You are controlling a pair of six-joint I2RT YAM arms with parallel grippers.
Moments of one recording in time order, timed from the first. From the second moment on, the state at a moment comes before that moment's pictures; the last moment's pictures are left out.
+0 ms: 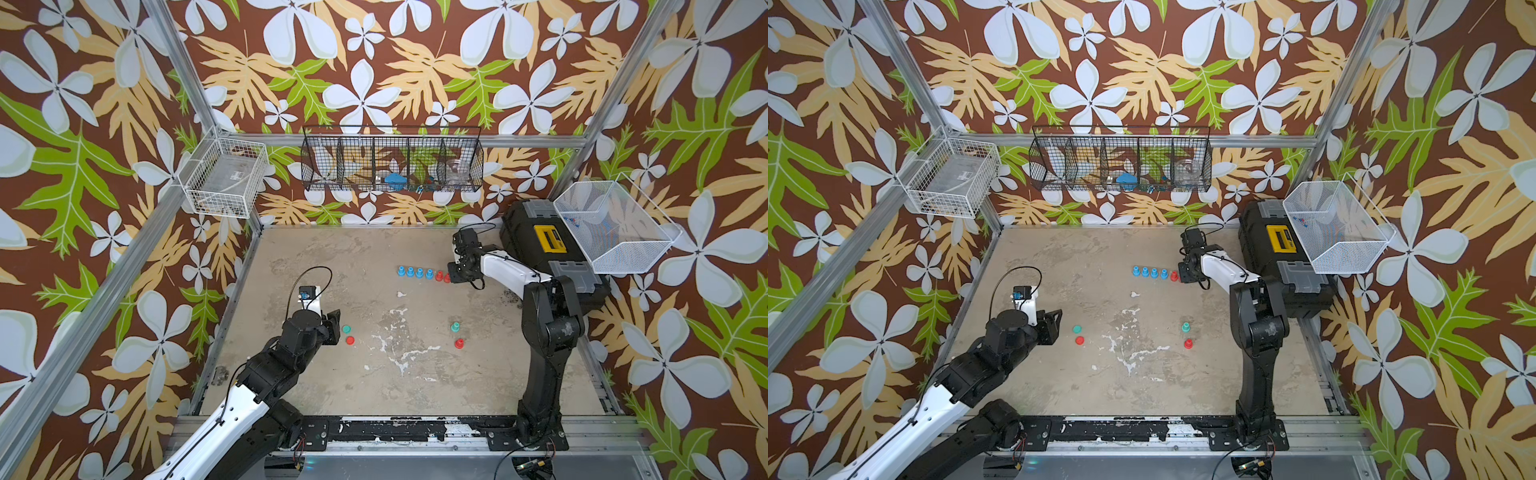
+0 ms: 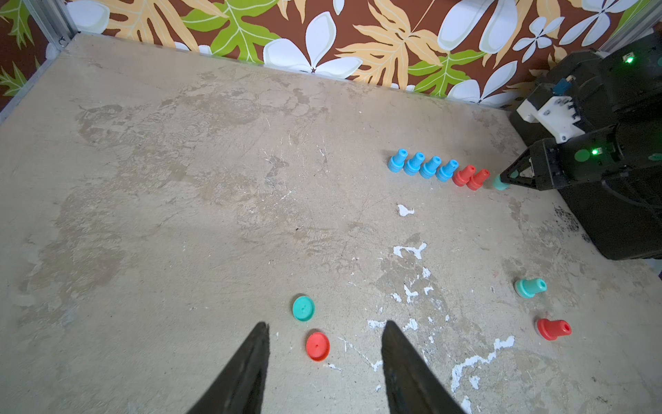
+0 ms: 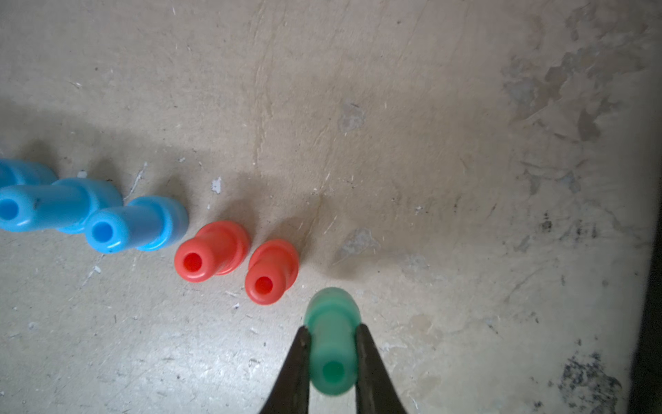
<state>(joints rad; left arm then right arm) -0.57 0.65 0.62 -0.50 -0.30 -0.46 0.25 2.03 1.53 -0.64 0.12 0.10</state>
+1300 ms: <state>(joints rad) -0.57 0.65 0.62 -0.50 -0.30 -0.46 0.23 2.11 1.55 -0.57 0.10 0.11</state>
